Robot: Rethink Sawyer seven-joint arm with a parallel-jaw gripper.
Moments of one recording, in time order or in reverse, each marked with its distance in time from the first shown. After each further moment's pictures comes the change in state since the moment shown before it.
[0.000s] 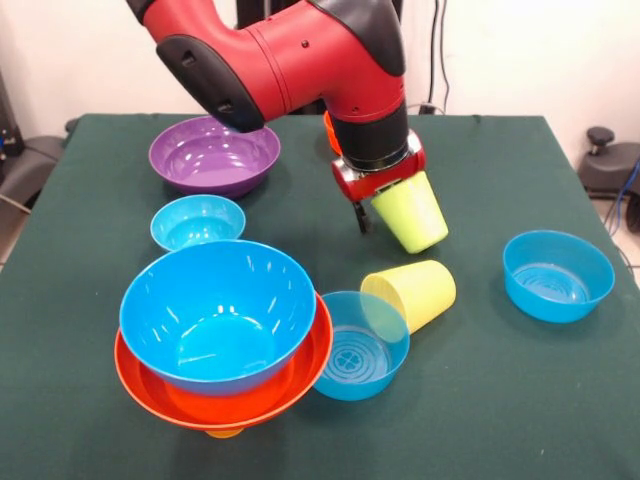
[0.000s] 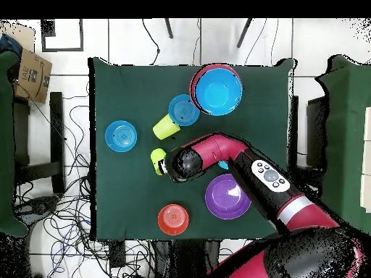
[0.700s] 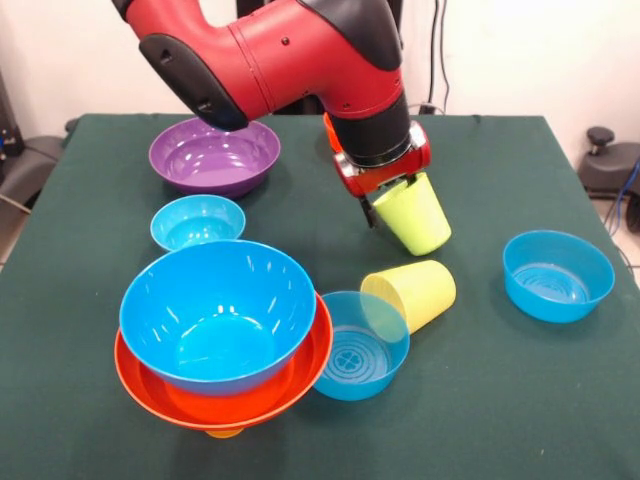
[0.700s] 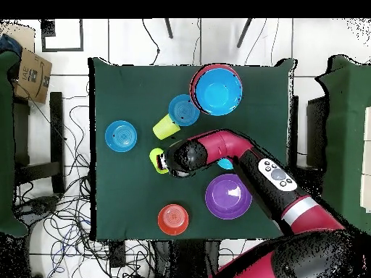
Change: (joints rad) arm -0.027 0.000 0.029 -0.016 0.114 0.040 0.000
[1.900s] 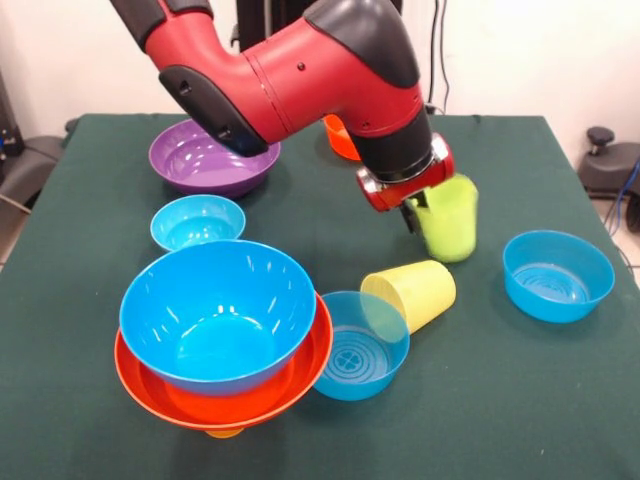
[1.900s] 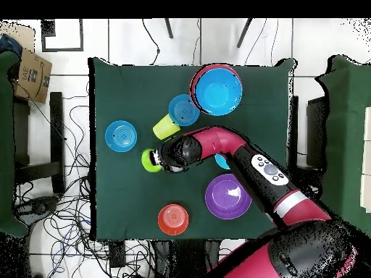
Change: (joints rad) arm 0.009 0.074 0.033 -0.049 -0.002 0.002 0.000
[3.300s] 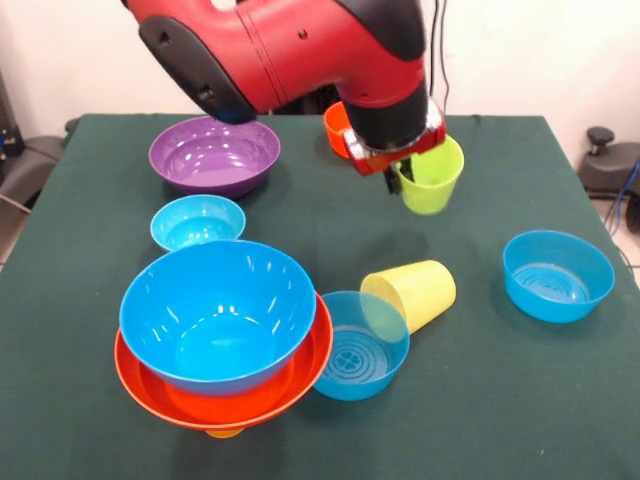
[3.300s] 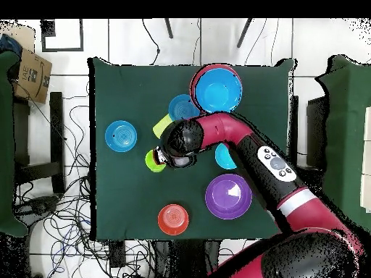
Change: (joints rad) arm 0.027 -0.121 0.011 -0.038 0.106 0.301 0.000
